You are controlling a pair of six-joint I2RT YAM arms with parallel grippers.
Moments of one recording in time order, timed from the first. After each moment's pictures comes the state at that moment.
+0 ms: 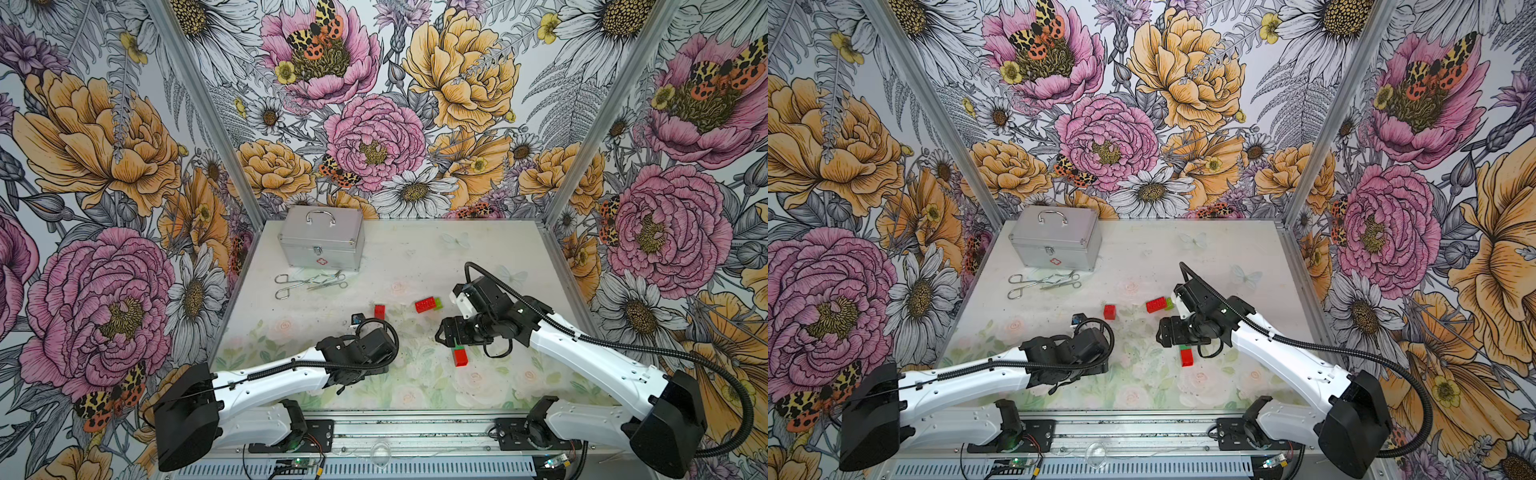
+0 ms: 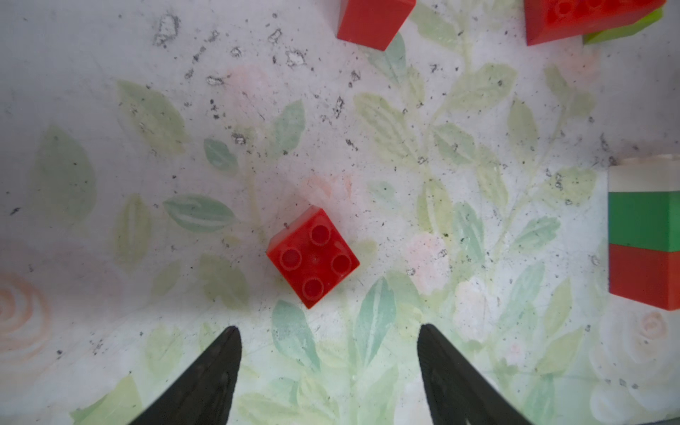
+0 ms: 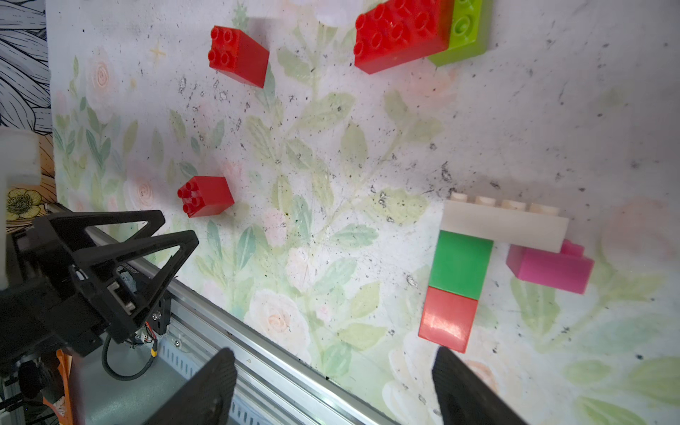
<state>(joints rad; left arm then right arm) -1.03 1.18 0.67 -0.71 -0.31 -1.09 0.65 1.20 0.95 -0.86 -0.27 0.53</state>
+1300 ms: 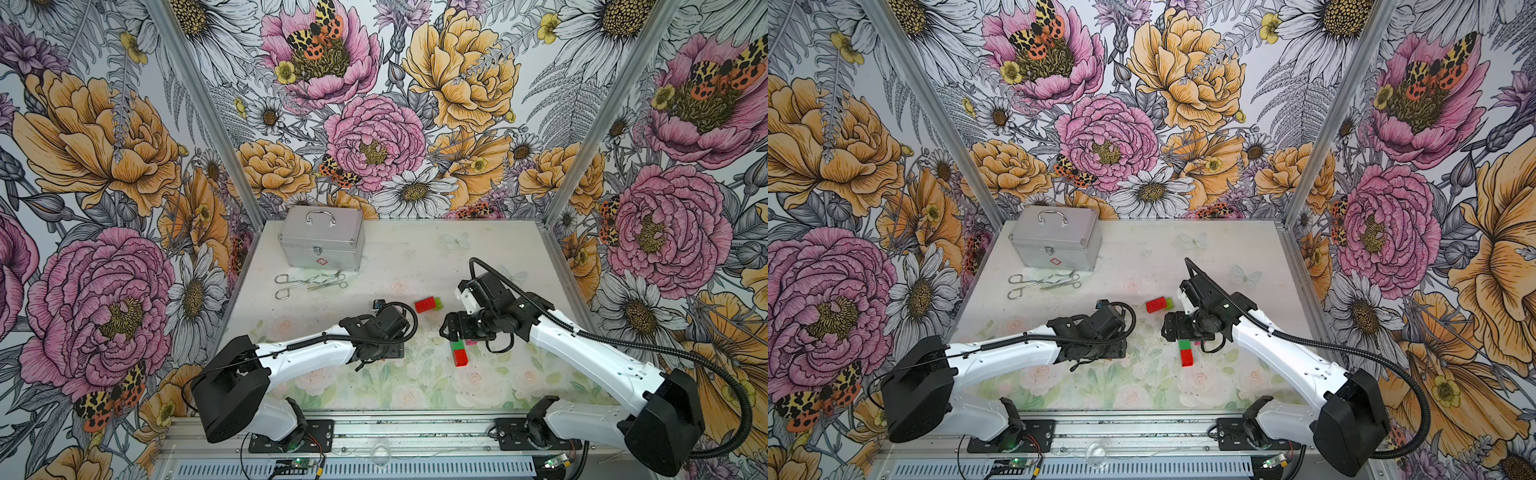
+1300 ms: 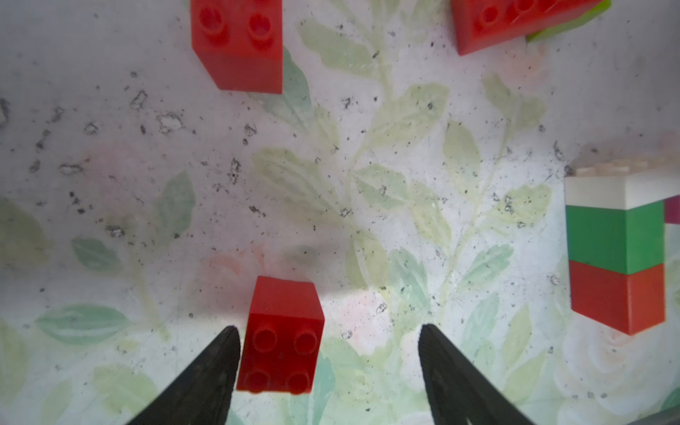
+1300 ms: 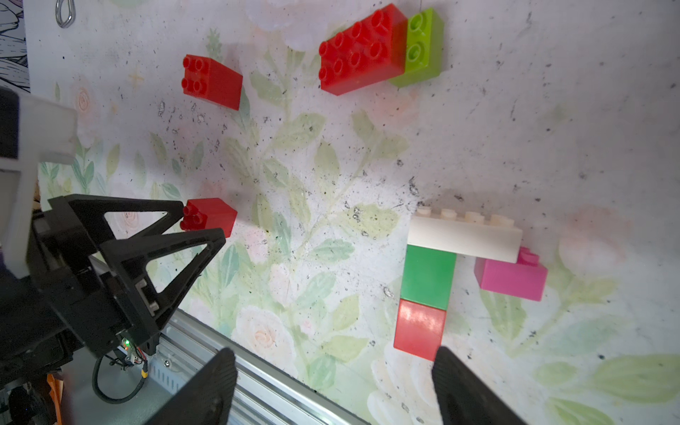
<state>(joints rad) -0.94 1.42 0.82 -0.61 -0.17 -0.85 0.59 1.22 0.95 -0.86 -0.27 0.51</state>
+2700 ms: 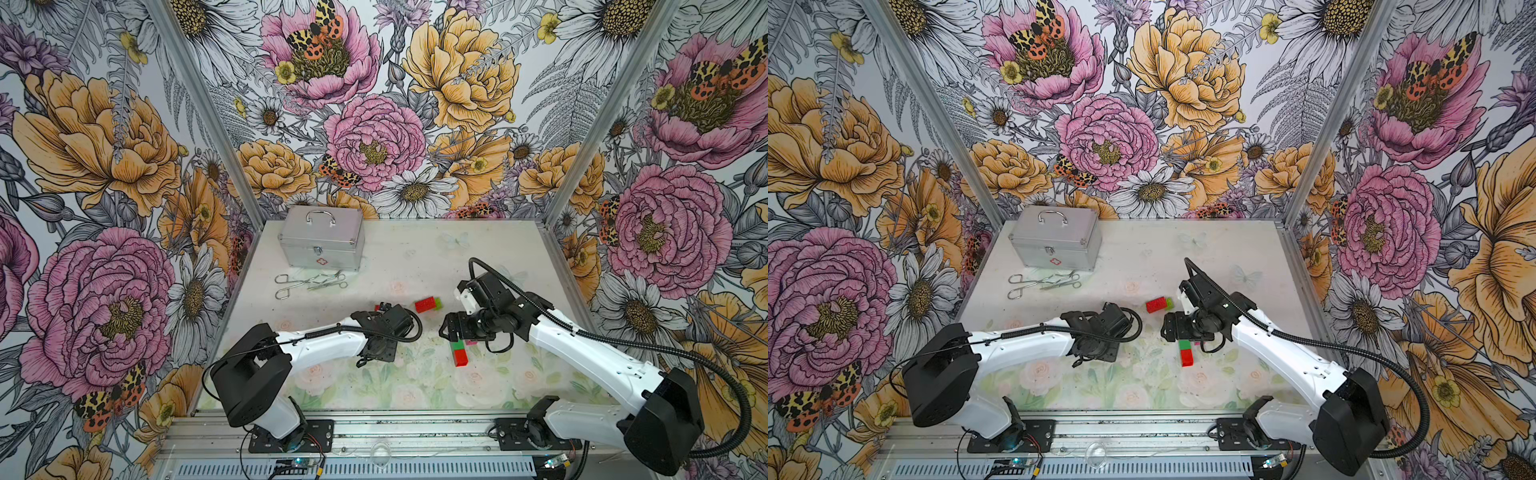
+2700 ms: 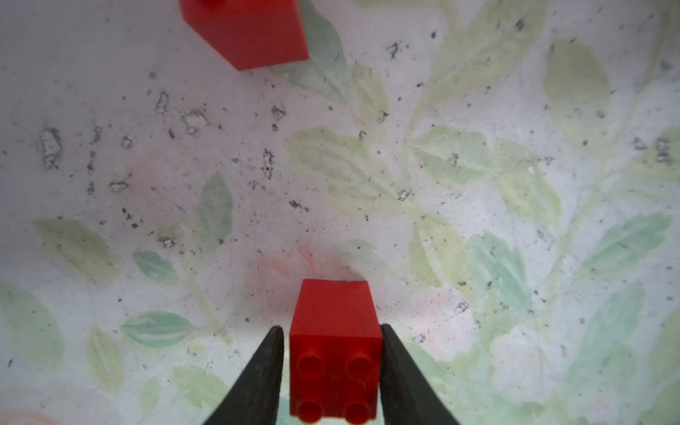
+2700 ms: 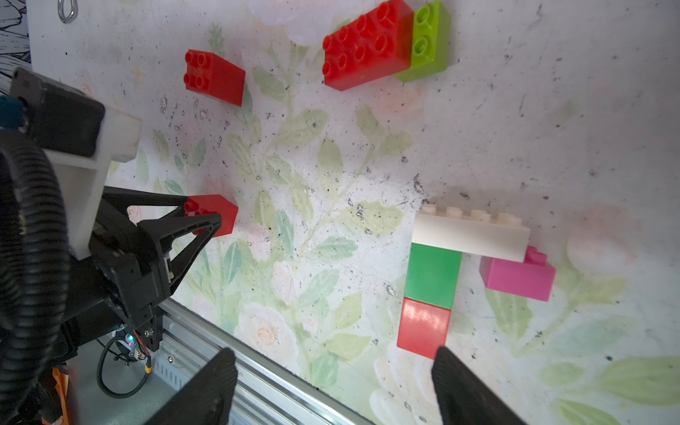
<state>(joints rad) -0.92 1.54 0.90 -0.74 -0.22 -0.69 0.59 1.23 0.95 -0.86 -0.28 0.51</state>
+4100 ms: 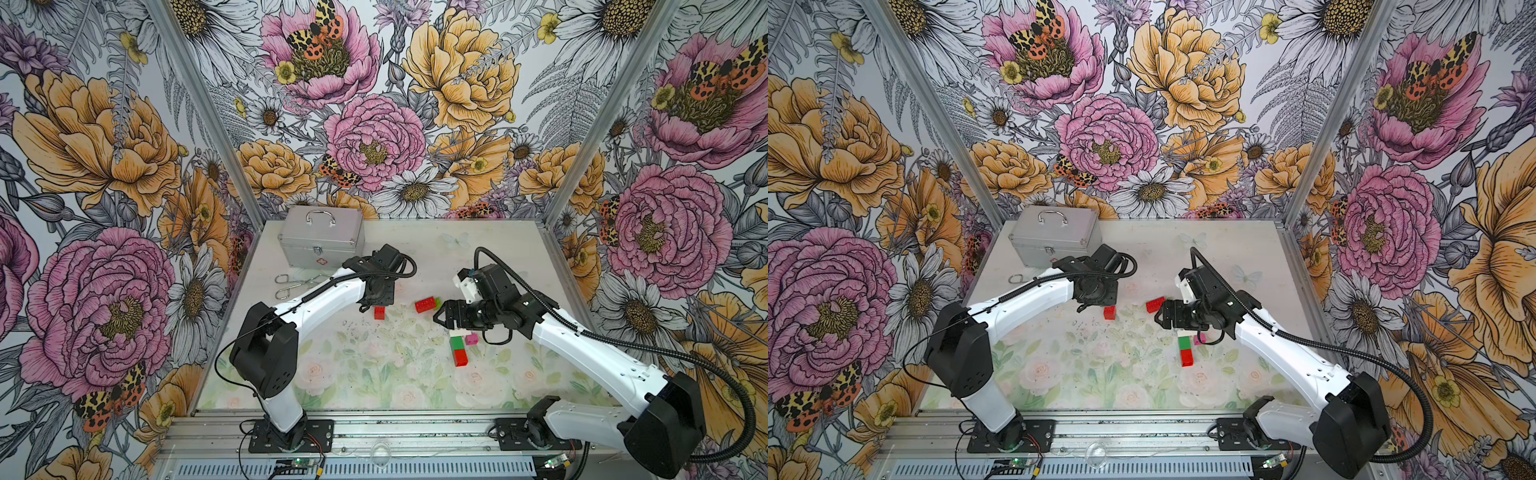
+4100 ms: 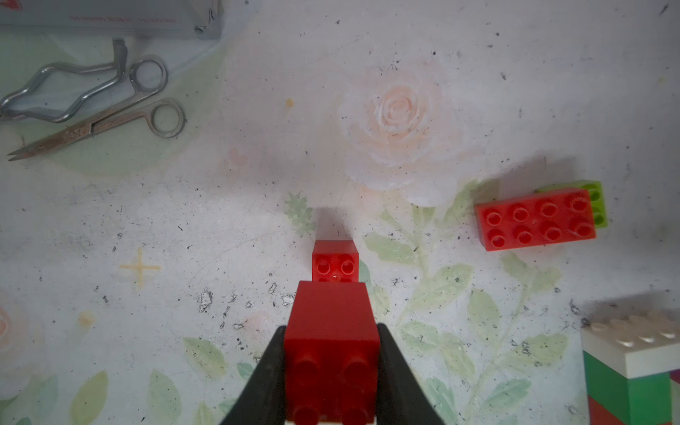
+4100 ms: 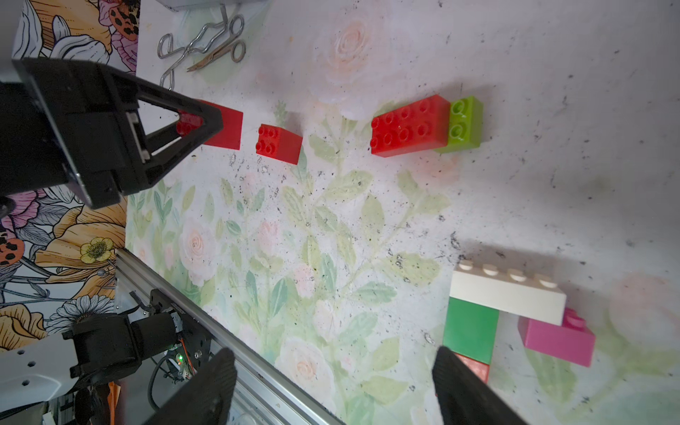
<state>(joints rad) -0.66 1.72 1.38 -0.93 -0.22 -0.56 0.54 1.21 0.97 -0.72 -0.35 0.54</state>
